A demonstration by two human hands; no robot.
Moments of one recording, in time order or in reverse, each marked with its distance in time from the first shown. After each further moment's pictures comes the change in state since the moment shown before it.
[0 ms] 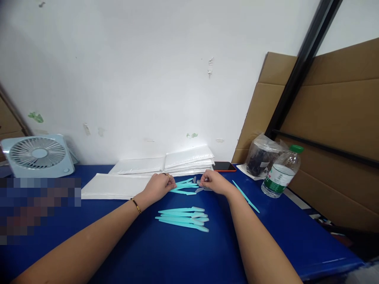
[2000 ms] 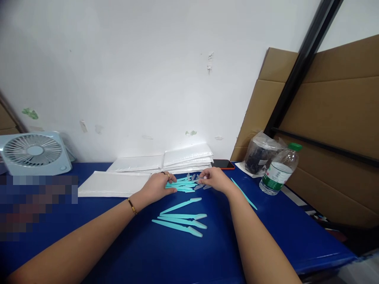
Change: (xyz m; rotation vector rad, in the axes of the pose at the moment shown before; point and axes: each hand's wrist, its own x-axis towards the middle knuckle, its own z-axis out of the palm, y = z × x) left_hand -0.008 0.008 -0.007 -0.079 -0.040 0.021; right_hand -0.007 -0.002 -0.008 0.058 0.051 0.083
